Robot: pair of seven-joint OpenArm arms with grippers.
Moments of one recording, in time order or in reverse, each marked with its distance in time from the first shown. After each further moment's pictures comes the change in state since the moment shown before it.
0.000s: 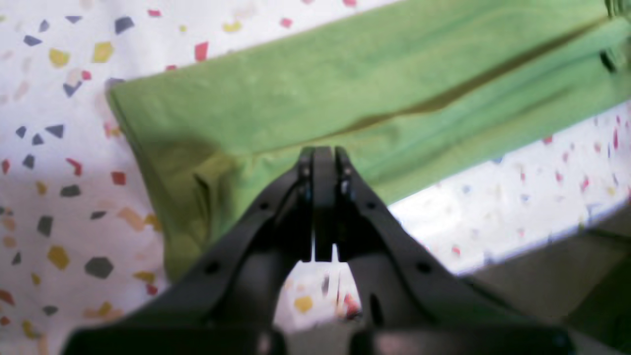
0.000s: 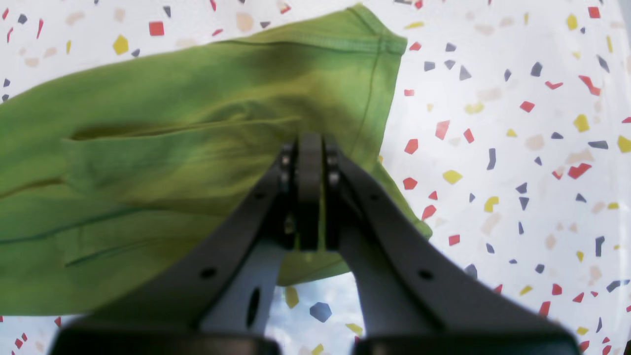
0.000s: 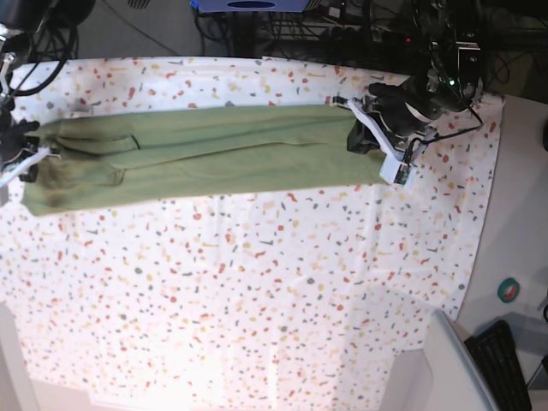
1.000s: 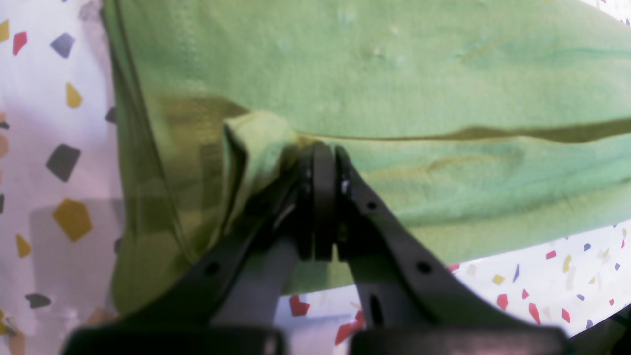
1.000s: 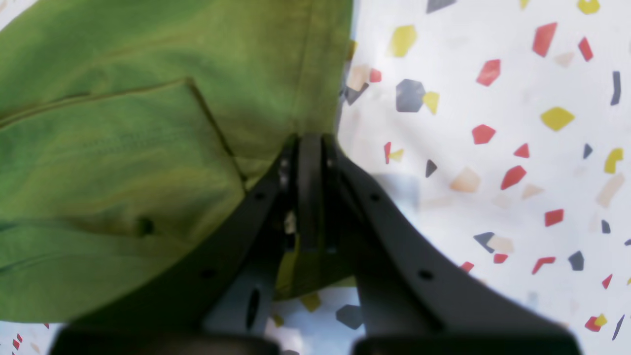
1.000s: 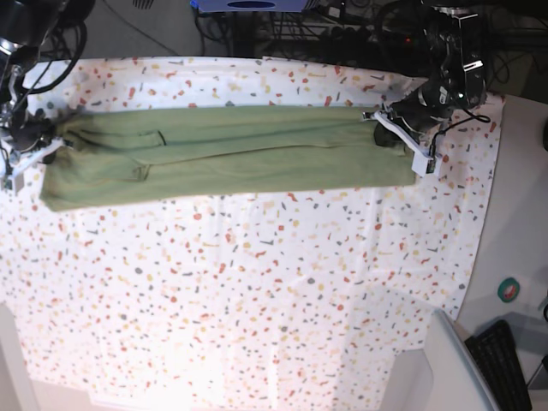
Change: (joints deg) left arm -5.9 -1.7 -7.4 -24.1 -0.9 -0.7 -9.6; right arm 4.0 0.2 -0.4 -14.4 0.2 0.0 0.3
